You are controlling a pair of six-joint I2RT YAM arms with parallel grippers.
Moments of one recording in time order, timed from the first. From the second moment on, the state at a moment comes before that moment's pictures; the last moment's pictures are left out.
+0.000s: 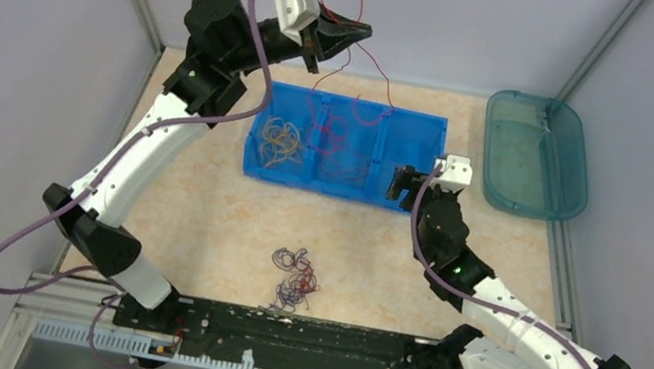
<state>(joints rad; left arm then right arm) -0.56 1.55 1.84 0.06 0.67 0.17 0.75 0.90 0.57 0.29 0.66 0.19</state>
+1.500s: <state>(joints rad) -0.65 1.98 1.87 -0.16 0.12 0.50 0.66 0.82 0.52 0.21 0.61 0.25</state>
